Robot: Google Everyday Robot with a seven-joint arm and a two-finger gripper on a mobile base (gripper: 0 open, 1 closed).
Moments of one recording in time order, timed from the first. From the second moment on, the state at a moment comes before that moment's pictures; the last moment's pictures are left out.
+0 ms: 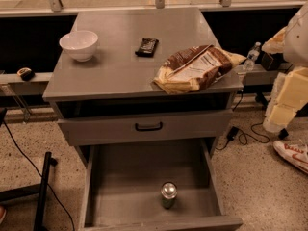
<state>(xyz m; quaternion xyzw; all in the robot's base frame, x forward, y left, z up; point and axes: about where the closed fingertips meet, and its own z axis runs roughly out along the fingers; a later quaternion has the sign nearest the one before) 0.438 -0.217 0.976 -0.60 0.78 -0.03 0.16</state>
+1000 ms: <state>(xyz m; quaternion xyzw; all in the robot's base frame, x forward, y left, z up) 0.446 -0.193 0.920 -0.60 0.77 0.06 0.23</state>
